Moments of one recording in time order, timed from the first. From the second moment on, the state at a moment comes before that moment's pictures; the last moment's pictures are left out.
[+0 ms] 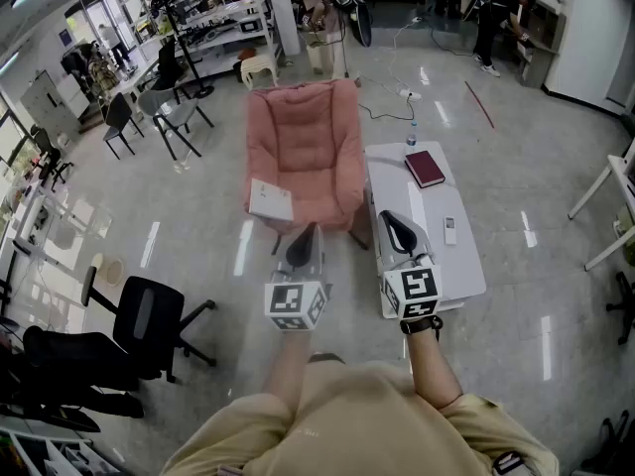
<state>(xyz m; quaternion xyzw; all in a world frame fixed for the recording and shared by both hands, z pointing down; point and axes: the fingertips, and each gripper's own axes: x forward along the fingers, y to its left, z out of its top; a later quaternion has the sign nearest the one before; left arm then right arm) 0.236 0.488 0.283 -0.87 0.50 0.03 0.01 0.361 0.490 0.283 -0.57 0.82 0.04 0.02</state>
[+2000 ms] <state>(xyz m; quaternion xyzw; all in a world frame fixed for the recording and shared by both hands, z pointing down) 0.039 0.000 0.480 -0.82 0.55 -0.07 -0.16 0.154 -0.024 0.459 -0.41 0.89 -0.10 -0.16</state>
